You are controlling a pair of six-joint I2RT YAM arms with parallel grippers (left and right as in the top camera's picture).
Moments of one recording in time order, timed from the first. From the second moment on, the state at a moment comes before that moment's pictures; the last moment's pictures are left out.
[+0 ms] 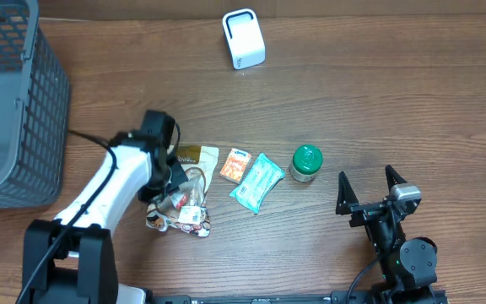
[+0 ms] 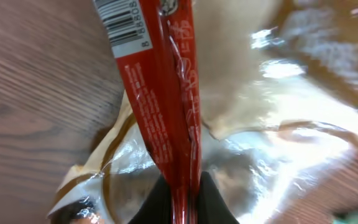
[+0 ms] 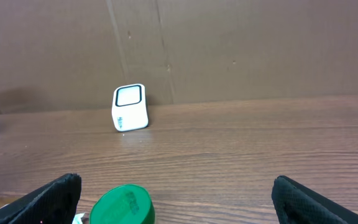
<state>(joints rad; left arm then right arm) -0.17 1.61 1.01 -0.95 0.01 -0.67 0.21 0.01 0.02 -0.03 0.03 0.14</state>
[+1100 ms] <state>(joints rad) -0.30 1.56 0.82 -0.73 -0.07 -0.25 0.21 0.01 0.02 -0.03 0.03 0.14</state>
